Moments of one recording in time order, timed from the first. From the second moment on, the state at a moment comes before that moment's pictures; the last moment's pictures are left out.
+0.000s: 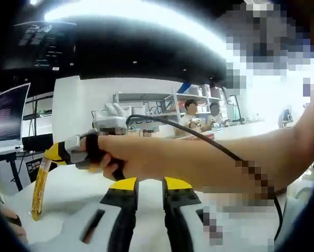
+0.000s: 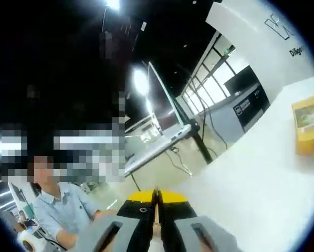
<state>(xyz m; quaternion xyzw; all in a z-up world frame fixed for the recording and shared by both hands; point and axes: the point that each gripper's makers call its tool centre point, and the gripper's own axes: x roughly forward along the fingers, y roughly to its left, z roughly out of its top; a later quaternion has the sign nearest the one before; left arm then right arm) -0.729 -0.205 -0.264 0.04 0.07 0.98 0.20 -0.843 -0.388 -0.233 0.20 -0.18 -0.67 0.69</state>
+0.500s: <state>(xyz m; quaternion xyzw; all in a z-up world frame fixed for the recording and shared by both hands) -0.725 -0.200 -0.261 0.05 0.06 0.97 0.22 -0.826 -0.385 -0.239 0.14 -0.11 -0.70 0.69</state>
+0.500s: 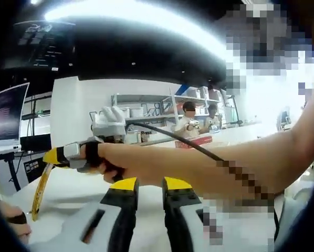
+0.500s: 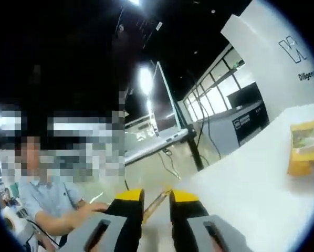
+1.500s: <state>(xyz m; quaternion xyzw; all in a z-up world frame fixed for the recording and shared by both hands) -0.724 -0.198 -0.257 0.06 0.04 0.97 0.23 -0.839 -0.398 -0.241 0.05 -0.01 -0.72 0.70</state>
